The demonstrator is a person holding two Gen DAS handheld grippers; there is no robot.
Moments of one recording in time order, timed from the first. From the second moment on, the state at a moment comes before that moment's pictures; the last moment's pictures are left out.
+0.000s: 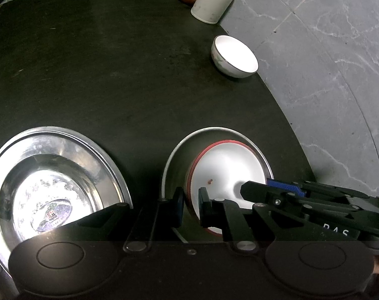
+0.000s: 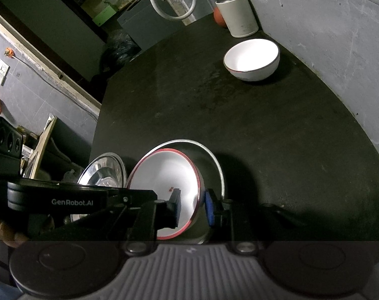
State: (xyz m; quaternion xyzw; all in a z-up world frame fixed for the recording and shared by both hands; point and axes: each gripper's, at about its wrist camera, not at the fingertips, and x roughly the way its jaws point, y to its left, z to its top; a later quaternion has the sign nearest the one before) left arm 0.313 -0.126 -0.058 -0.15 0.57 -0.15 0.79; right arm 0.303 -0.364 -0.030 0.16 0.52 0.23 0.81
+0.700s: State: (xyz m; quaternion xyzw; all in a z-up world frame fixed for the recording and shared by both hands) left arm 0.311 -0.122 -0.054 -0.15 0.57 -0.14 0.80; right arm 0.302 -0.367 -0.027 0.16 0.51 0.23 0.81
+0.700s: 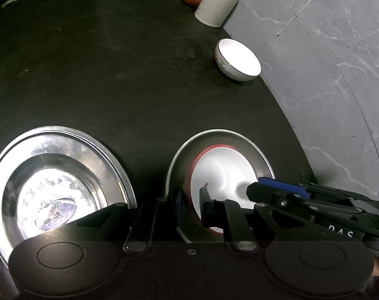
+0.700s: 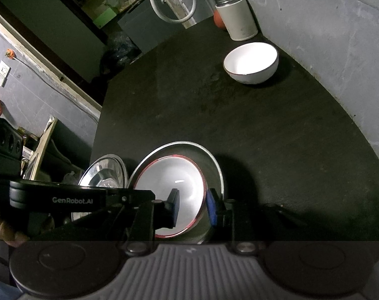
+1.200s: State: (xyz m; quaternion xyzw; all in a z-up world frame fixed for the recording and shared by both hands) left arm 0.309 -0.116 -0.039 -0.15 0.52 -0.15 0.82; right arm 0.298 -0.369 -0.022 0.17 0.49 0.23 0.82
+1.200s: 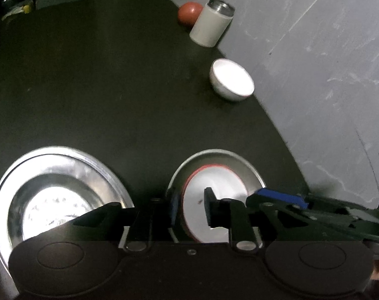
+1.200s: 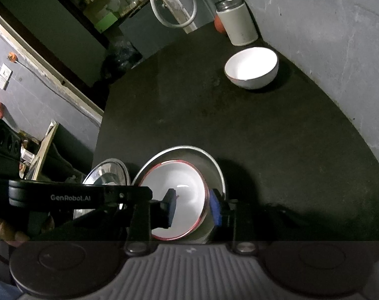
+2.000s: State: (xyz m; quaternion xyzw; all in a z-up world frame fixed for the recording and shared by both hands) left arm 0.341 -0.100 -0.032 -0.17 0.48 -0.08 0.86; right arm 0.312 -0.390 -0.022 0.22 0.44 0.22 0.84
